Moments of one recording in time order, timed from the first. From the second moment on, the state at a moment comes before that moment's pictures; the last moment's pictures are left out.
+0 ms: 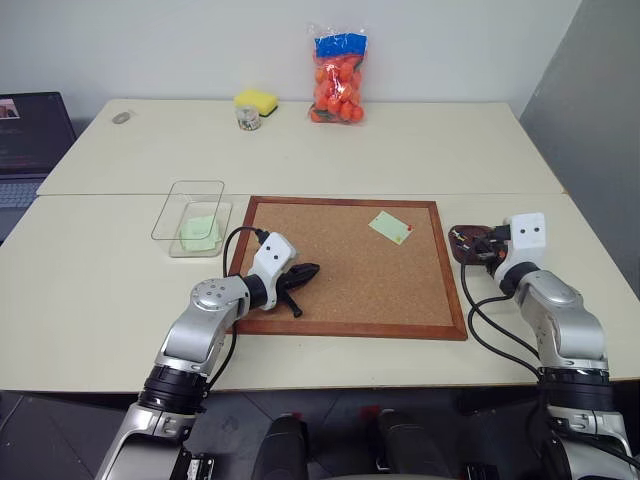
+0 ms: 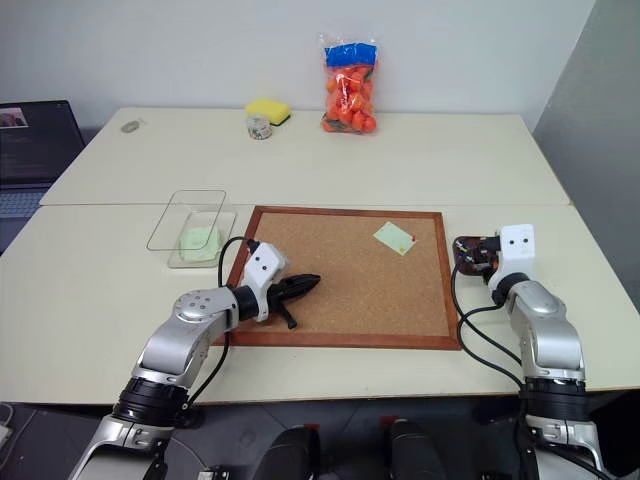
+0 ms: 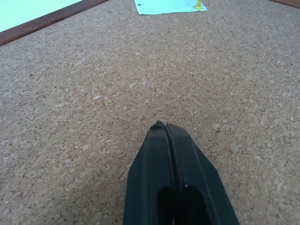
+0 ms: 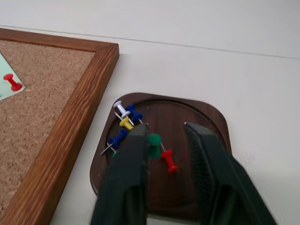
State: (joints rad) left arm -0.37 0.44 -0.13 0.05 -0.17 0.40 -0.76; right arm -0.35 -0.40 -0.21 0.03 0.17 0.54 0.26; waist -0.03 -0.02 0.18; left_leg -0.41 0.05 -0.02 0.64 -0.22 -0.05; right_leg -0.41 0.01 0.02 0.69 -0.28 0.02
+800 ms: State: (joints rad) left arm -0.37 0.45 -0.13 0.05 -0.16 0.39 -0.76; right arm -0.35 -0.39 -0.21 0.03 0.23 0.54 0.27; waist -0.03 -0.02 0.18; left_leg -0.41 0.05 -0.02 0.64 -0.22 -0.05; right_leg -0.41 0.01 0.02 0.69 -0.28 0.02
